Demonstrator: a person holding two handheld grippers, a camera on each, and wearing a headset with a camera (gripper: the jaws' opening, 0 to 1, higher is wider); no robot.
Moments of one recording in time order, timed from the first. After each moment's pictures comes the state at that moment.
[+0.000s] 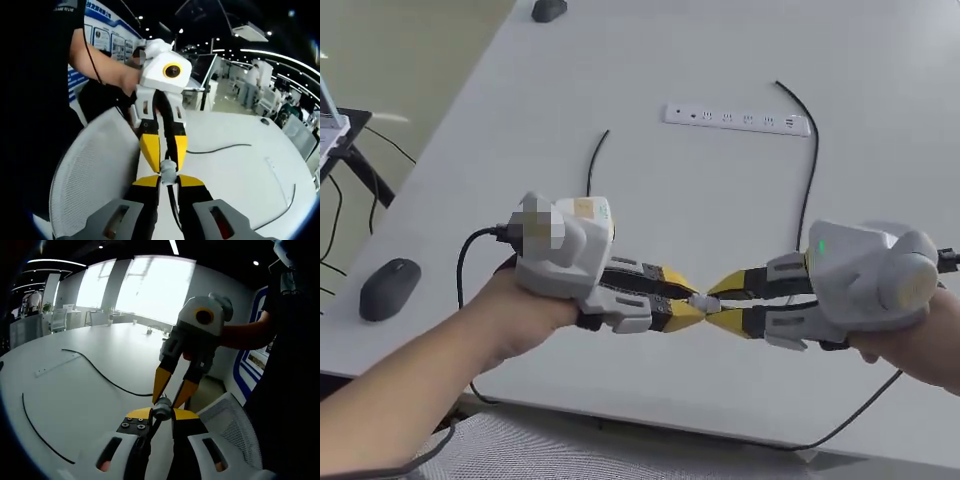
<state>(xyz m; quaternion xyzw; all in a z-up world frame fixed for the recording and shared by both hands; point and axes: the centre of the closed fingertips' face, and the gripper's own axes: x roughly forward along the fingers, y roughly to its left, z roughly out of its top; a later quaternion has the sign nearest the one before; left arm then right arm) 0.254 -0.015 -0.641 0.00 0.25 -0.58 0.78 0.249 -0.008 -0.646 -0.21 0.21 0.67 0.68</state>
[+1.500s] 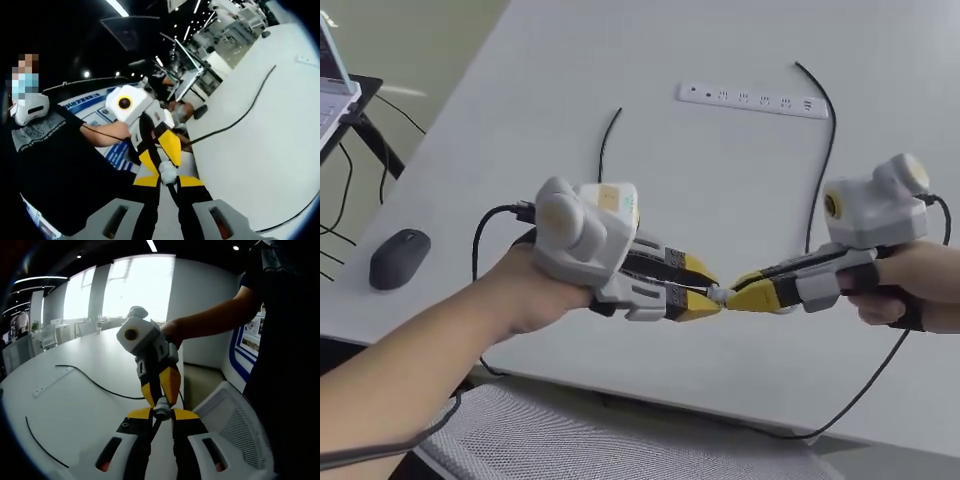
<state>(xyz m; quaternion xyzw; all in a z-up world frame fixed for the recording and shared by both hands) 0.242 -0.024 -0.640 0.06 0.21 -0.61 0.76 0.231 -0.013 -0.641 0.14 0.42 0.72 0.54</state>
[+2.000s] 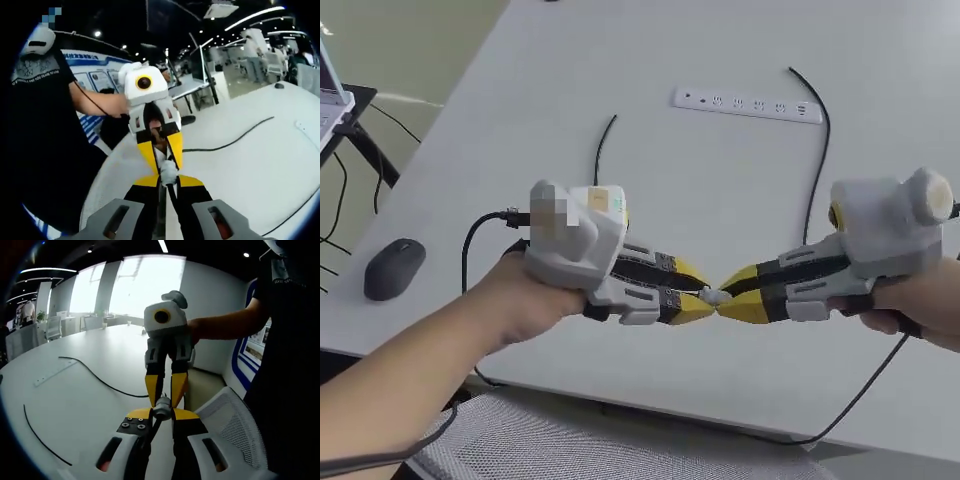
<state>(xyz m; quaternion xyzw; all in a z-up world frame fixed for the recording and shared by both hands) 0.248 -0.020 -0.639 0.03 0.23 -0.60 0.77 0.237 -0.008 -0.640 -0.08 0.28 0.72 0.63</state>
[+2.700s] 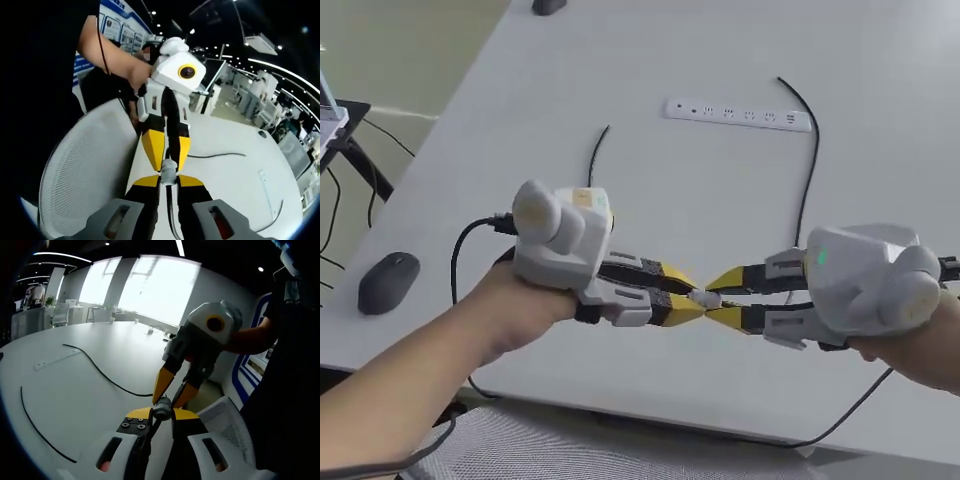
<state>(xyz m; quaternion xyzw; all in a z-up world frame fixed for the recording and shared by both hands) 0.253 -0.015 -0.638 -0.02 0.26 -0.58 0.77 0.246 -0.006 -0.643 -0.28 0.15 0.67 0.67</state>
